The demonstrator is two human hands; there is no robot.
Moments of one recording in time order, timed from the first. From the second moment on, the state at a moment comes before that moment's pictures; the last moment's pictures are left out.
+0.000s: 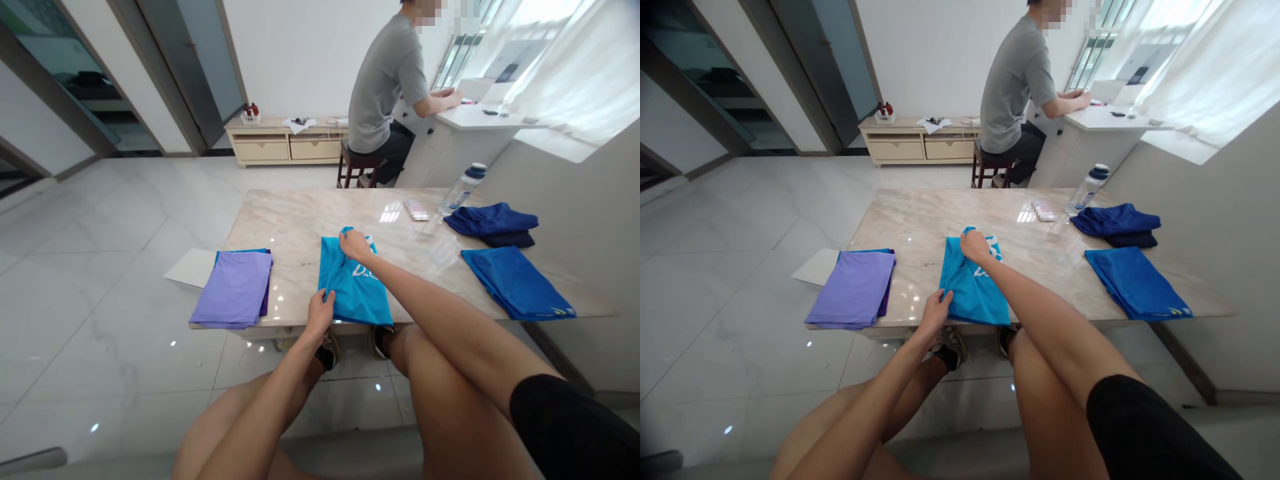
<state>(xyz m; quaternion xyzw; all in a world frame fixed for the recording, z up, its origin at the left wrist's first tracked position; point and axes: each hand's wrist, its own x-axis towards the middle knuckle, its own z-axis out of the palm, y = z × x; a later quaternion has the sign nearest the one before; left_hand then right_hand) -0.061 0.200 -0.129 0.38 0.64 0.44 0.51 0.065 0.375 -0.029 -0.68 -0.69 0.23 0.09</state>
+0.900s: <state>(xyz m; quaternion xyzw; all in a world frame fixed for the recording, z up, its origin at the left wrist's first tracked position) -0.143 0.198 -0.059 0.63 0.75 -0.06 0.17 0.171 0.370 -0.077 -0.57 -0.81 0.10 -0.02</state>
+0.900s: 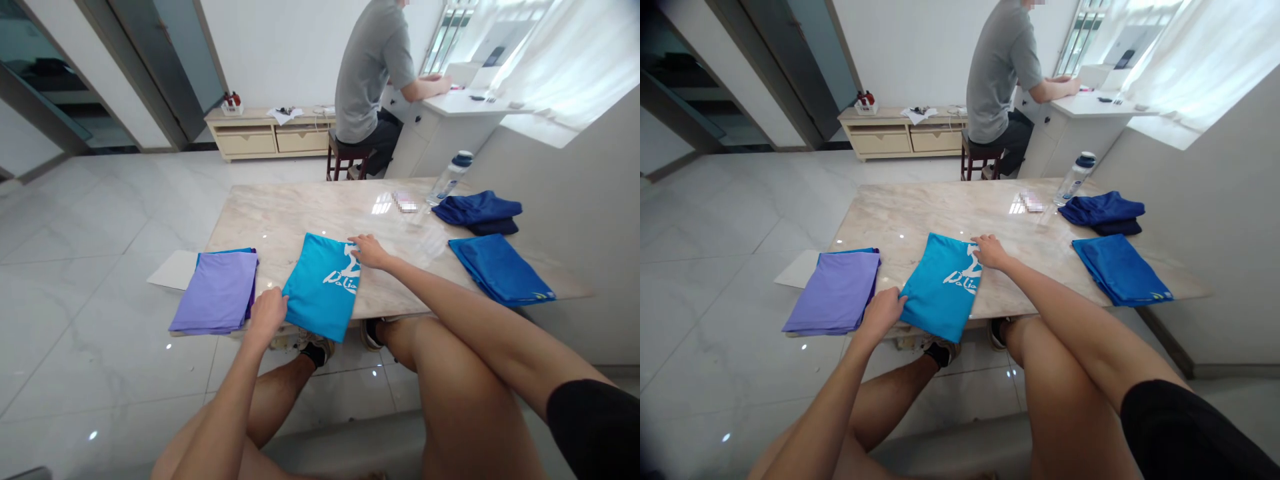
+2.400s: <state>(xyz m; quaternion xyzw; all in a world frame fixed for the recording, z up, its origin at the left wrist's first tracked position) -0.124 0.242 -0.081 0.40 0.70 0.26 0.53 0.166 0.278 -0.073 -0.68 -0.55 0.48 0.05</state>
